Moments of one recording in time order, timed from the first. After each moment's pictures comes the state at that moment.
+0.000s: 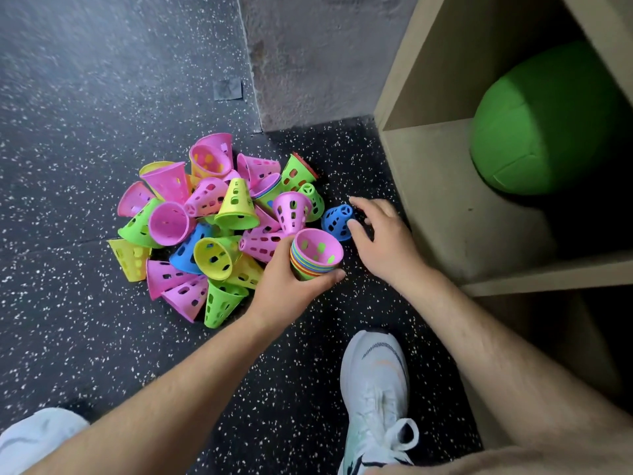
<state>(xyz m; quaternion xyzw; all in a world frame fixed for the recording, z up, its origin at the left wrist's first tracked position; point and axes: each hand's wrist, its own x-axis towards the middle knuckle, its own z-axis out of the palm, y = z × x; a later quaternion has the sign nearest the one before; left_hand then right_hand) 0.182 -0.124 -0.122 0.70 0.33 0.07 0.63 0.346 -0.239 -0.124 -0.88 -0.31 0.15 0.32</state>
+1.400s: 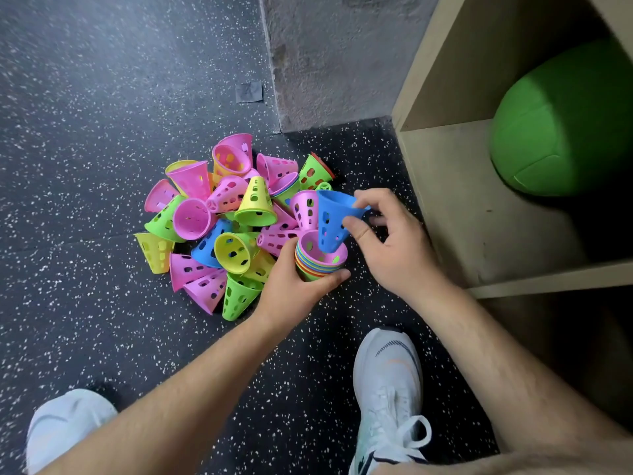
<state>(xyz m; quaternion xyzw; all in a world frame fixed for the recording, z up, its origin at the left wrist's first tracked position) 0.166 -0.121 -0.115 0.68 0.35 0.07 0.64 0.307 -0.231 -0.070 -0.80 -0.34 0.14 0.48</state>
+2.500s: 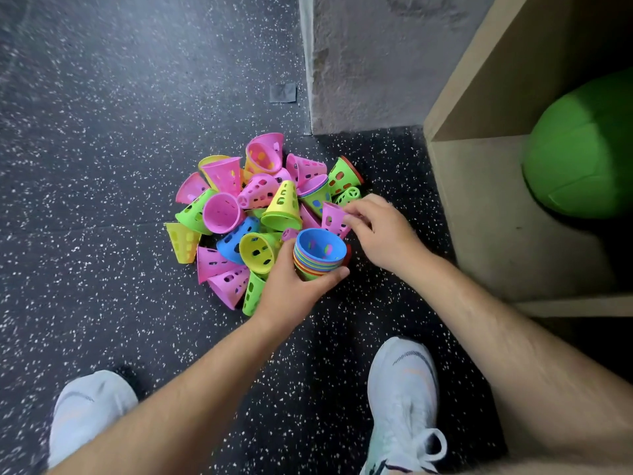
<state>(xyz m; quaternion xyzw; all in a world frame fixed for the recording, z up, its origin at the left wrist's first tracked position) 0.146 -0.102 -0.109 0.67 0.38 0.12 0.62 0.331 -0.176 -0.116 -0.83 -0.43 0.18 0.32</state>
